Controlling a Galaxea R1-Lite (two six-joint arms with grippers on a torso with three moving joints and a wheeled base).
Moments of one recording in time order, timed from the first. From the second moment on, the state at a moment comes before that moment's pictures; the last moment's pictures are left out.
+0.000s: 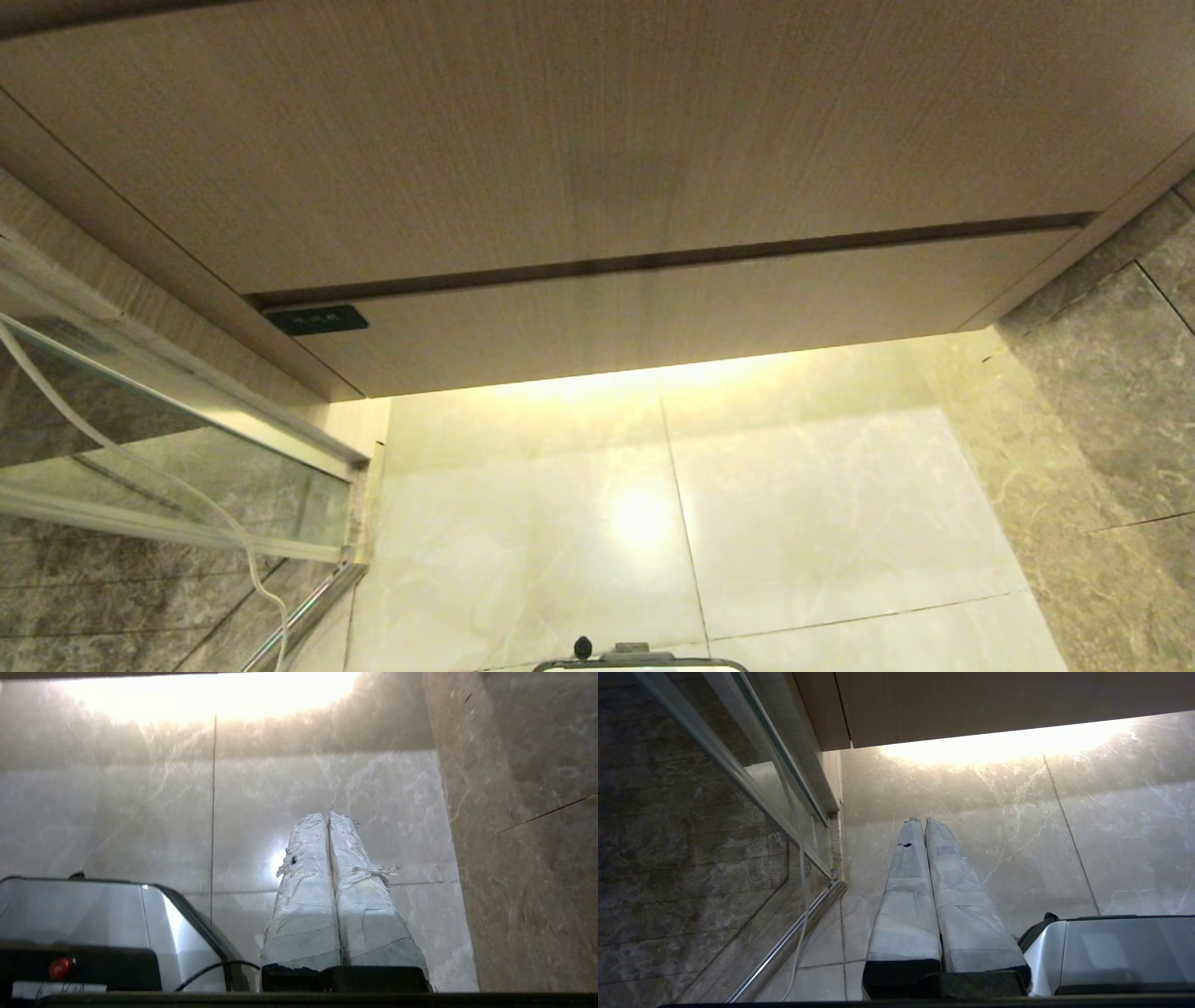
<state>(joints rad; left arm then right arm) 0.00 0.00 0.00 0.00 0.00 -0.01 0.02 0.09 -0.01 0.00 0.01 -0.07</state>
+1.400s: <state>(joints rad) 0.00 0.00 0.00 0.00 0.00 -0.01 0.01 0.00 0.00 0.00 0.00 -0.05</state>
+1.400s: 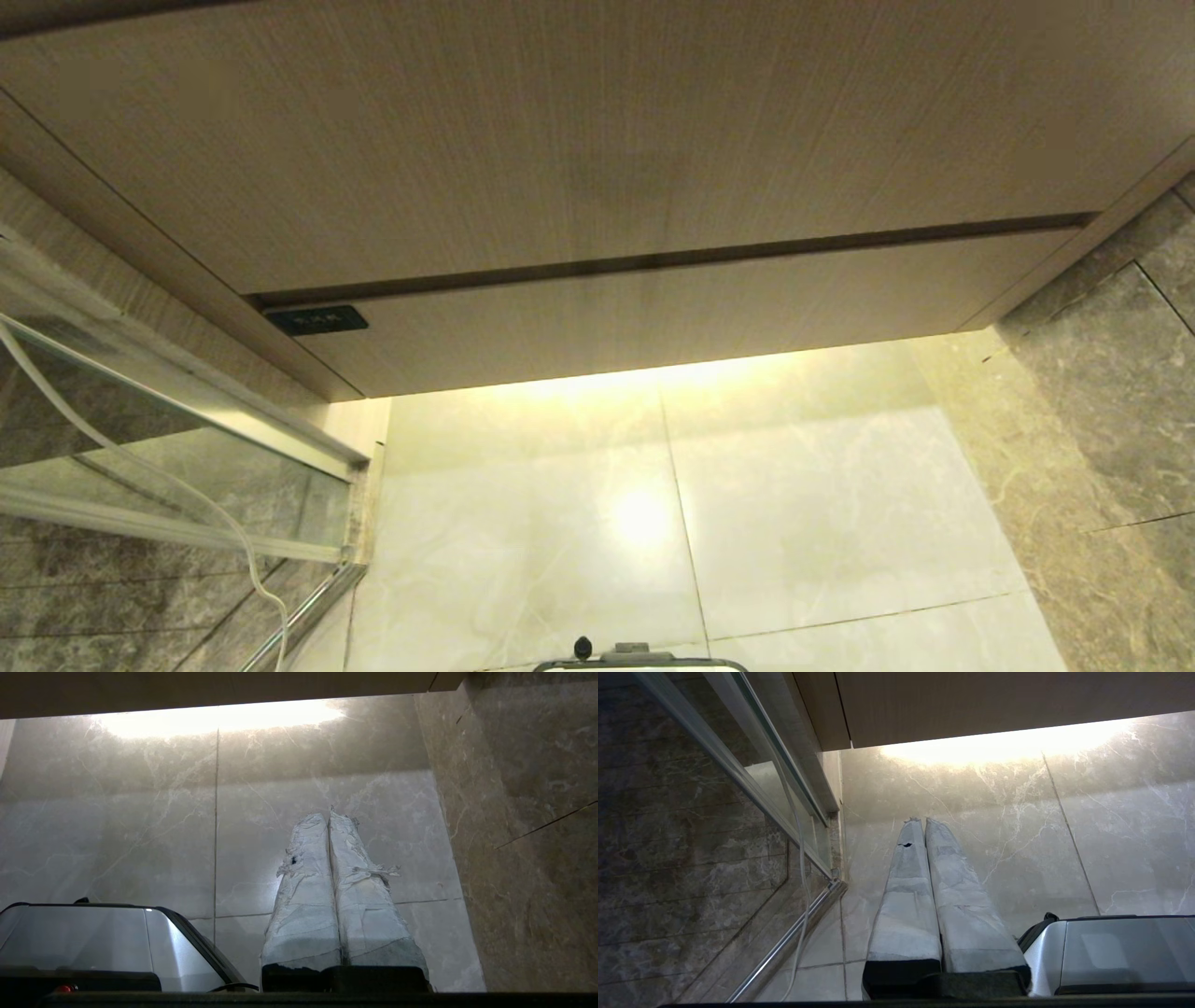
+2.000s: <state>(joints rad) 0.00 0.00 0.00 0.00 0.00 -0.01 0.02 0.49 -0.85 0.34 0.13 -0.03</state>
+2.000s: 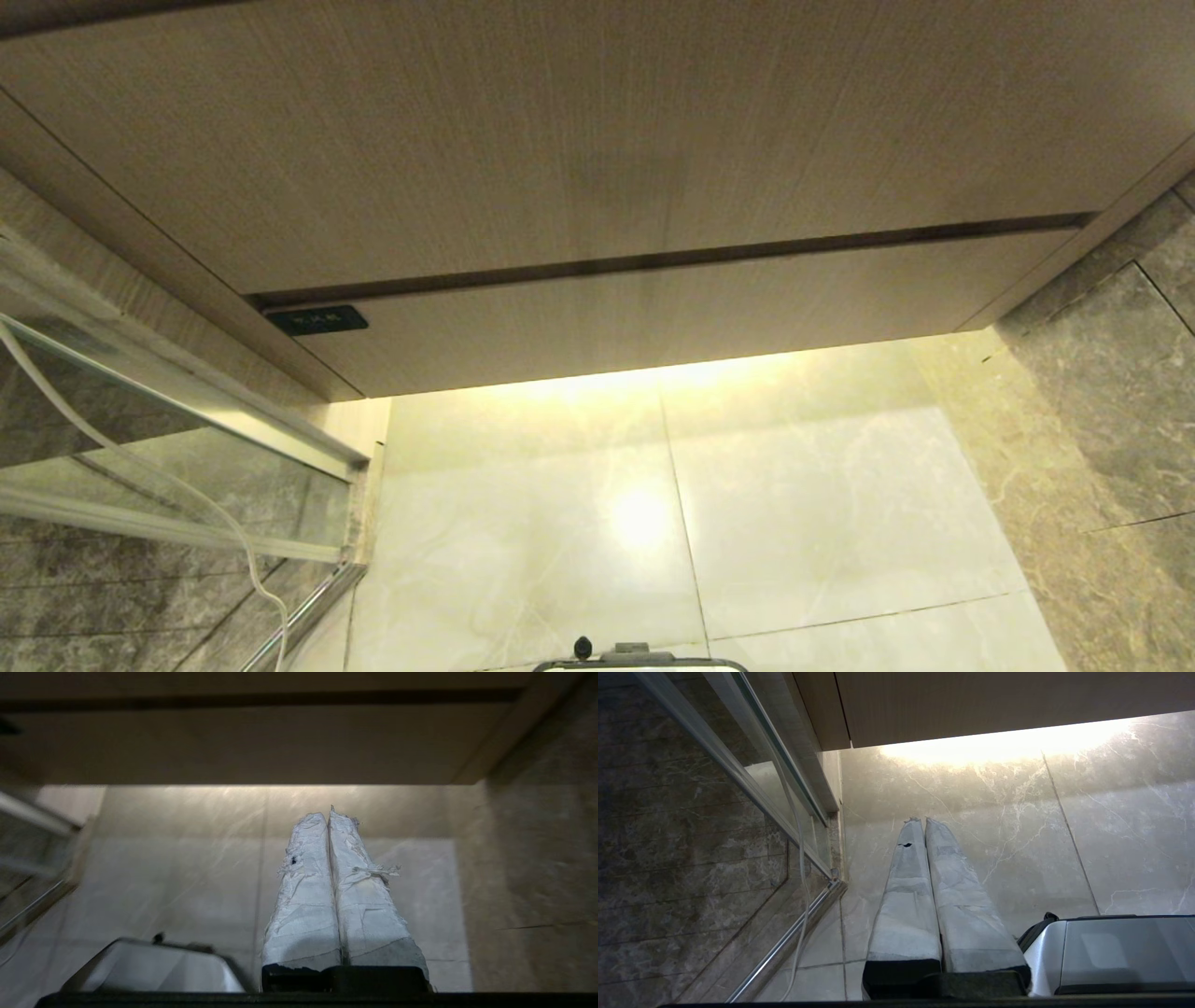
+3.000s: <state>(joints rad) 0.00 0.00 0.00 0.00 0.00 -0.01 0.22 1.58 -1.32 0.55 0.39 -0.50</state>
